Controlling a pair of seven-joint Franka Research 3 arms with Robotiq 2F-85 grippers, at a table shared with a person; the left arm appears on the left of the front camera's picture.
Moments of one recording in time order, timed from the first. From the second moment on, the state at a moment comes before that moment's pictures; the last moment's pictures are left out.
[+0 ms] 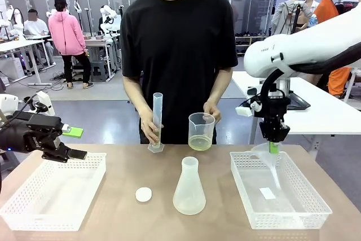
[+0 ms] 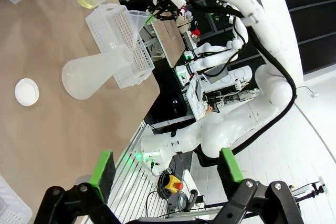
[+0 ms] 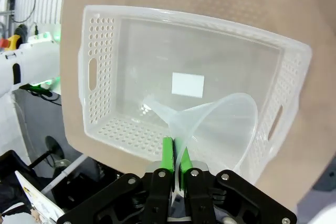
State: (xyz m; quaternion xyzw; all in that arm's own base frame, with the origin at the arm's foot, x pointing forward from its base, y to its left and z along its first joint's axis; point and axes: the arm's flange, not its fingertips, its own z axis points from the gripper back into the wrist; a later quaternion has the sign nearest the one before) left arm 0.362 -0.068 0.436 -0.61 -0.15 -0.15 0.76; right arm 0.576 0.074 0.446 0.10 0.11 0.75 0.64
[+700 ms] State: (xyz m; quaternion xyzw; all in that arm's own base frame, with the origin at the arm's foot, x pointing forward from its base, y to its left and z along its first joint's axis) left arm 0.362 -0.068 0.436 -0.61 -0.15 -0.15 0.76; right arm 0.470 0.106 0.583 -0.15 -0.02 0.74 0.66
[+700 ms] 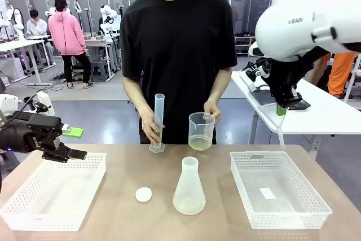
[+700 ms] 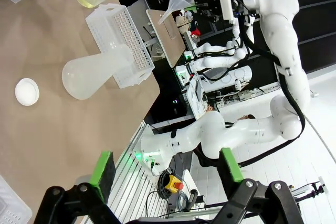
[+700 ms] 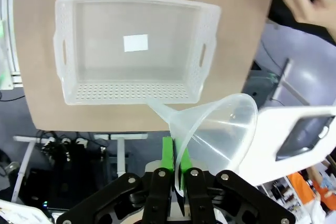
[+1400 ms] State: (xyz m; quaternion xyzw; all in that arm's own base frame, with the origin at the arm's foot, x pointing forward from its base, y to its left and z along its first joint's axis) left arm 0.362 -0.068 0.436 -0.61 -0.15 -0.15 0.76; right arm 0.428 0.117 0.587 -0.19 -0.07 0.72 0.67
